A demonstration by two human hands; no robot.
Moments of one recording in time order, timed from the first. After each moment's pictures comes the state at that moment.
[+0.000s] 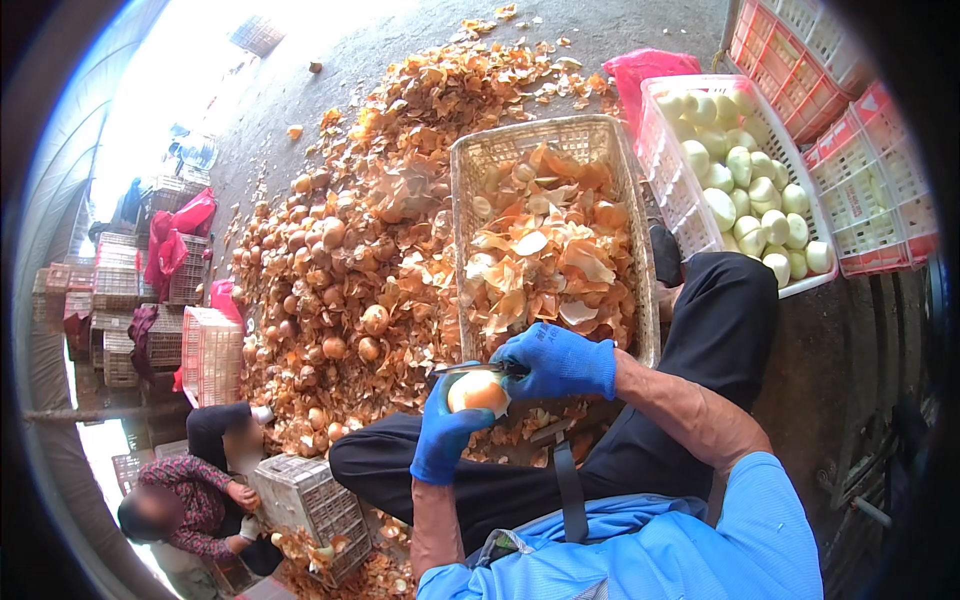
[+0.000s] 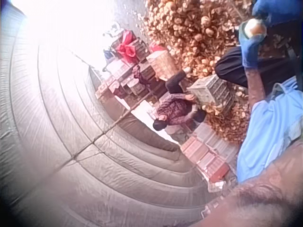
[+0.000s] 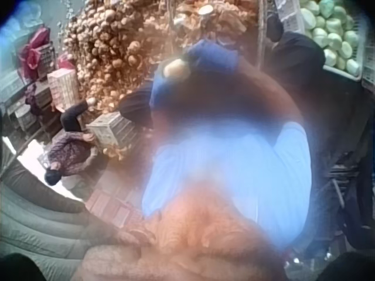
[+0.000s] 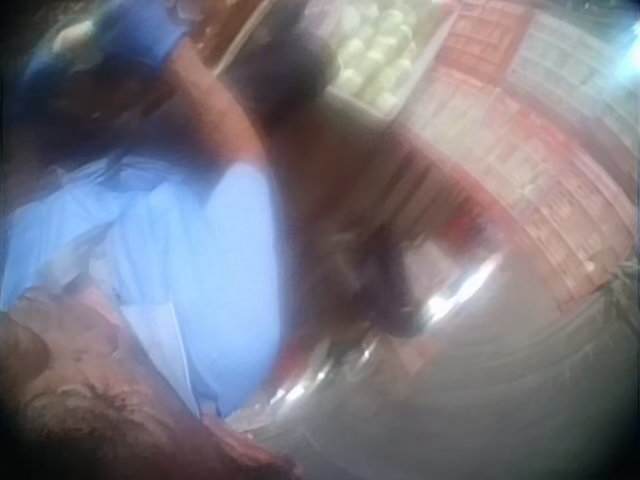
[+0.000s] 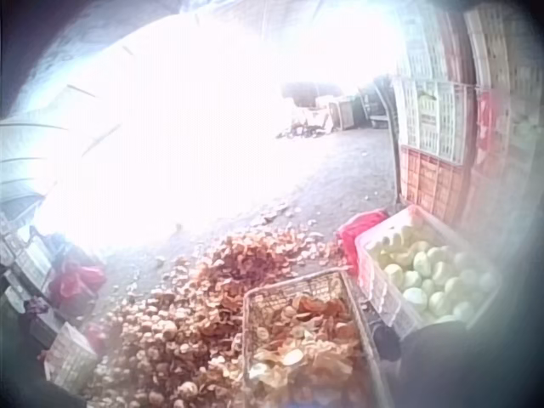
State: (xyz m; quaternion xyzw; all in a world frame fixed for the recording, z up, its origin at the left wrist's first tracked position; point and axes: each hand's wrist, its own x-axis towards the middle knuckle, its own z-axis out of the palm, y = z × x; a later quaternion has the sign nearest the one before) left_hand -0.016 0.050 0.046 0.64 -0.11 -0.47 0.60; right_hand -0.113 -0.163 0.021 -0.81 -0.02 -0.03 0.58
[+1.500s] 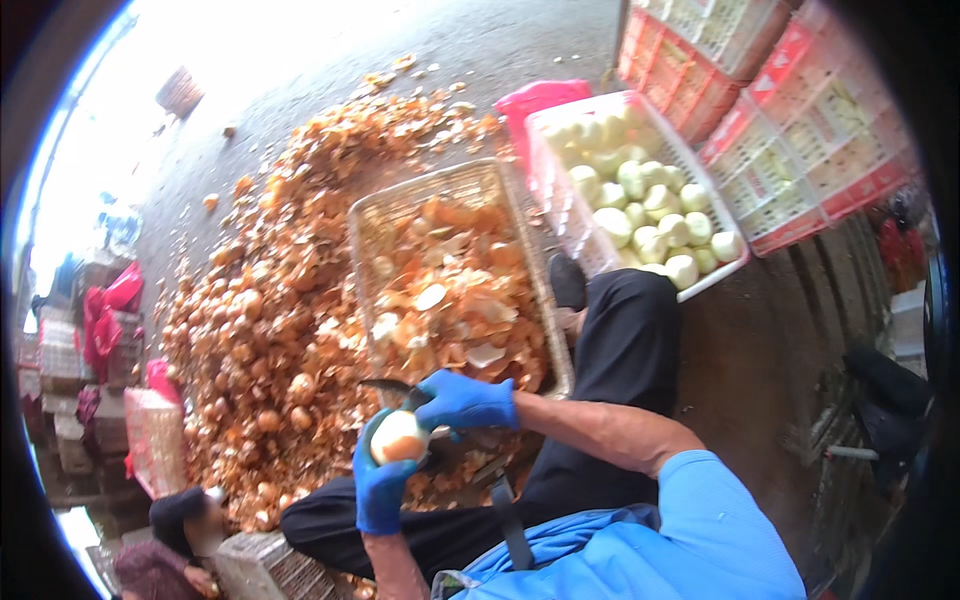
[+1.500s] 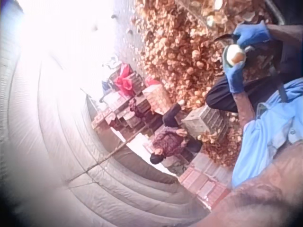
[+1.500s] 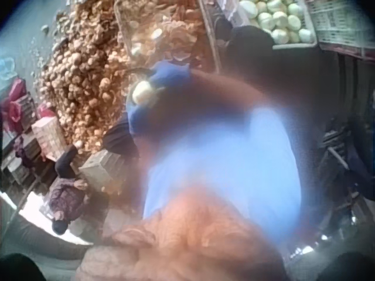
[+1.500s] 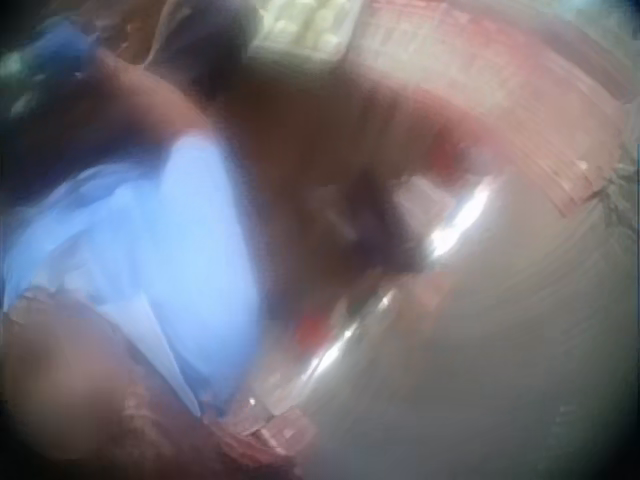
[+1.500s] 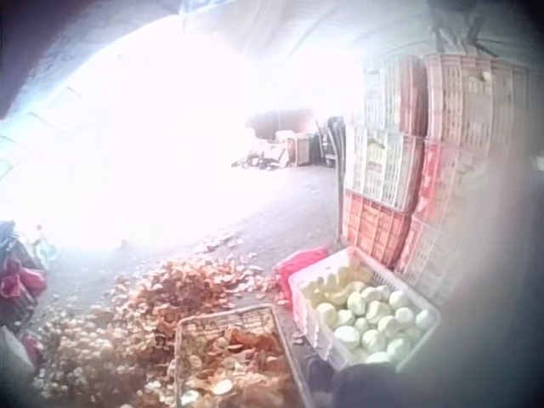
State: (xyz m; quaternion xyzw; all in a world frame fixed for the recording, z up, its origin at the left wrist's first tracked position) left_hand -0.021 0.046 0.037 0.61 -0.10 -0.43 0.66; right_hand -0.110 -0.161 0.010 -0.58 0.14 0.09 0.80
